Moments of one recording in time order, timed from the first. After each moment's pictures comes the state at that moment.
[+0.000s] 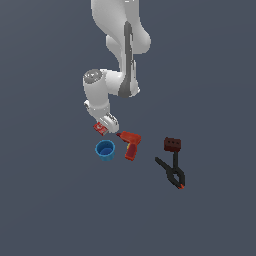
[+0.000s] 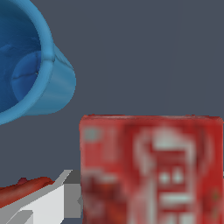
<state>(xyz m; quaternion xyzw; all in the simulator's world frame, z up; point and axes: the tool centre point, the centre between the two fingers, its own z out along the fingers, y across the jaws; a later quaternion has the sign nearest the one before) -0.132 -0.125 0.076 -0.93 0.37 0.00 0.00</state>
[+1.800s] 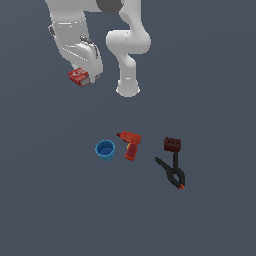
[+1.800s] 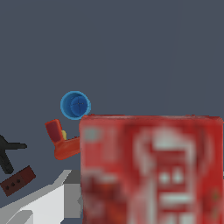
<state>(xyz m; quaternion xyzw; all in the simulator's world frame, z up) -0.144 -0.159 0.355 -0.93 0.37 0.00 0.00</state>
